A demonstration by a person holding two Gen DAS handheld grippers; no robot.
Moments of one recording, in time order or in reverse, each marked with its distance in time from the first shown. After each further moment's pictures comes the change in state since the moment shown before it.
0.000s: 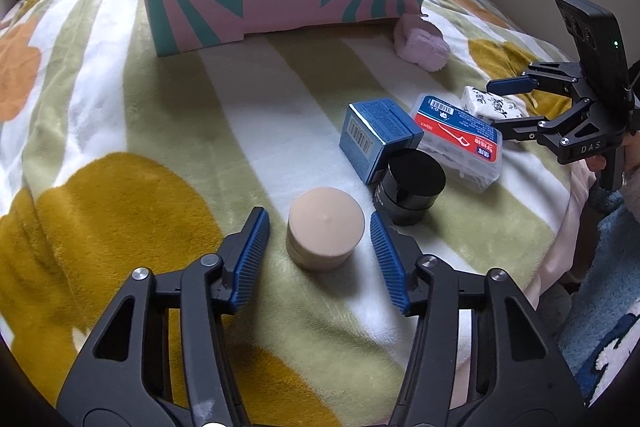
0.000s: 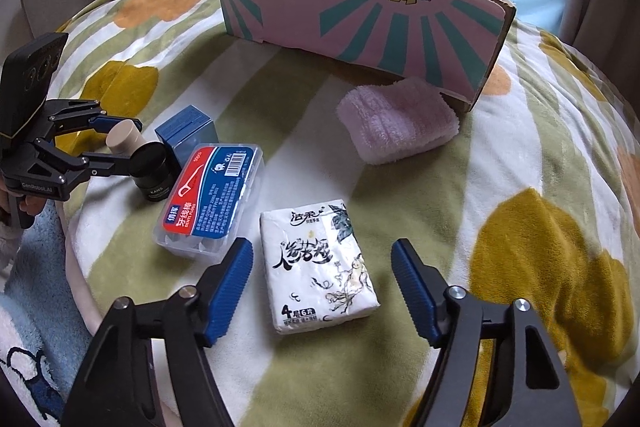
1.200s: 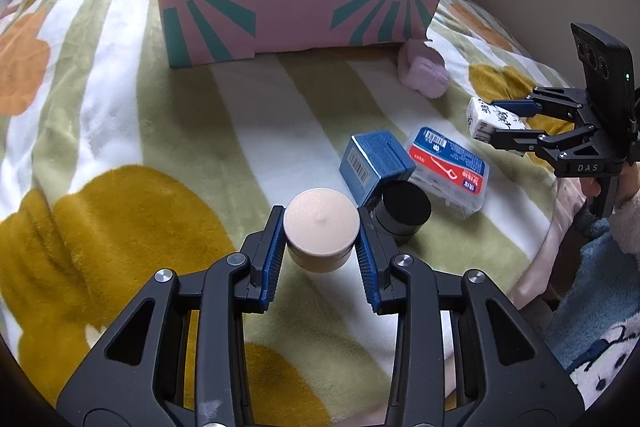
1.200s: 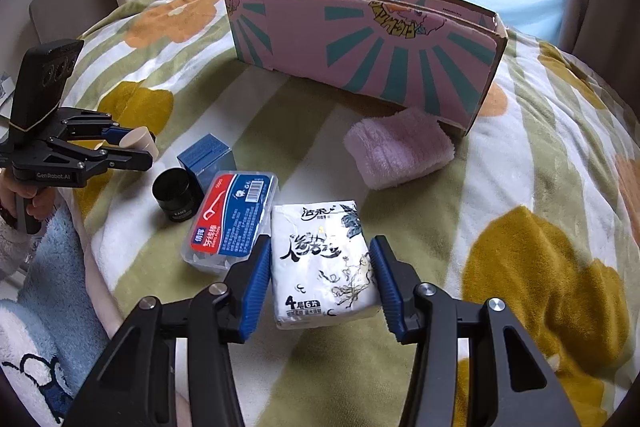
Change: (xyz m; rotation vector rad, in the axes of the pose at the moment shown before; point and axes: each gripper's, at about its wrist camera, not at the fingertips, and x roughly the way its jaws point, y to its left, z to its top) left arm -0.018 0.005 0.018 -0.069 -0.008 -0.019; right arm -0.024 0.001 0.009 0.018 -0.064 0.023
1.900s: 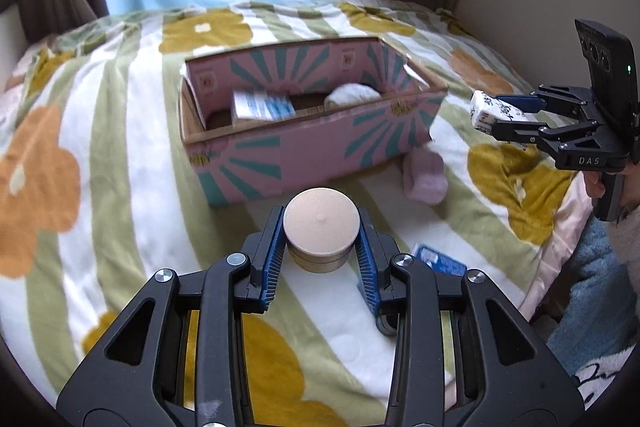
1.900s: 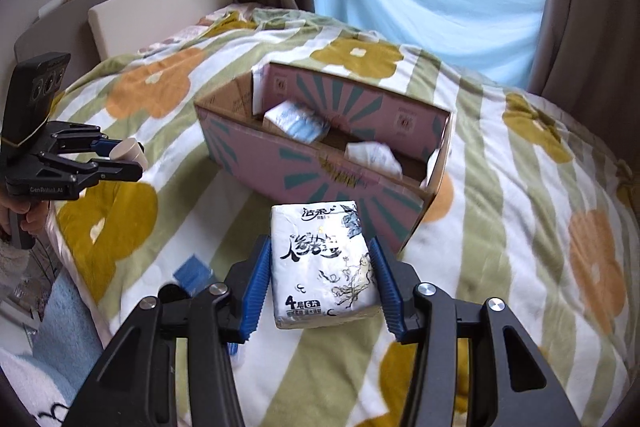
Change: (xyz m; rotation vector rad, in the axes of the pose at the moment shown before) left arm -0.058 0.004 0.119 0.076 -0.099 0.055; right arm -0.061 -0.026 0.109 0.033 -0.111 -0.097
